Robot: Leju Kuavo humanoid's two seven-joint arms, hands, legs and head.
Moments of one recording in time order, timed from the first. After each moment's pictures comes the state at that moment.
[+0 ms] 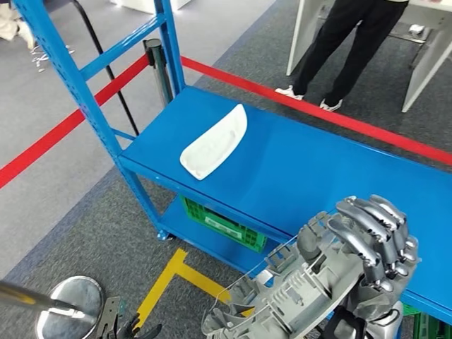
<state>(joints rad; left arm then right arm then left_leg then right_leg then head) -0.04 -0.05 -0.45 -0.17 0.44 0.12 -0.23 0.09 0.05 0.31 -2.01 0.92 -0.65 -0.65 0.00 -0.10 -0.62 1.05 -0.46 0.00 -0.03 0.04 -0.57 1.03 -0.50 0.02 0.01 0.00</state>
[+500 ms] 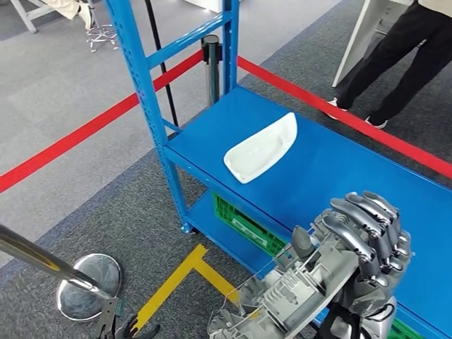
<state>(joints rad) -0.05 -0.05 -0.45 -0.17 0.44 0.13 -0.23 0.08 0.04 0.33 -2.01 0.90 -0.65 -0.64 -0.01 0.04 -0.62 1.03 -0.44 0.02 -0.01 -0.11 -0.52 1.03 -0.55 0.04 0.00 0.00</state>
